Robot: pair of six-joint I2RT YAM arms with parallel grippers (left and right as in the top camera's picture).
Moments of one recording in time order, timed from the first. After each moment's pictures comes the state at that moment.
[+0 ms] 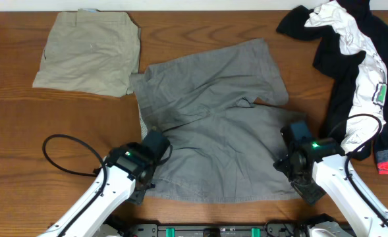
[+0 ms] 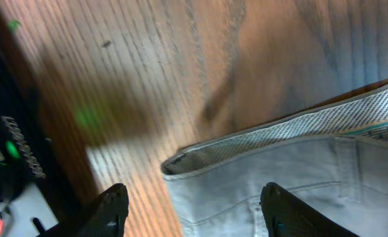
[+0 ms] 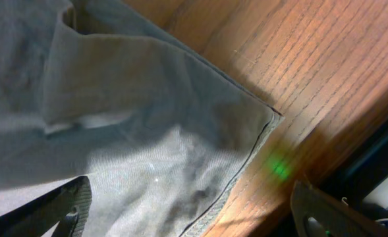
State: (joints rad) left arm -0.53 1.18 0.68 -1.14 -0.16 -1.77; right arm 0.25 1.24 0.65 -1.08 0.13 1.22
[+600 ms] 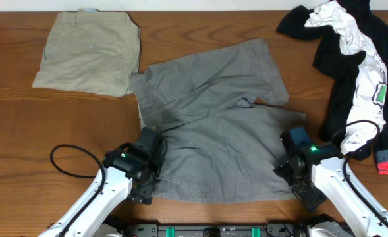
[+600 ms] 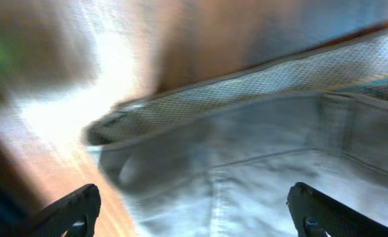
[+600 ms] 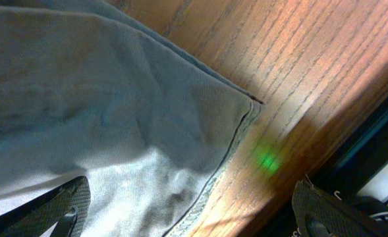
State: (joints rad) left arm -0.45 1.18 0.59 -0.89 0.05 -1.75; right arm 0.25 1.24 0.59 -1.08 0.12 1.25
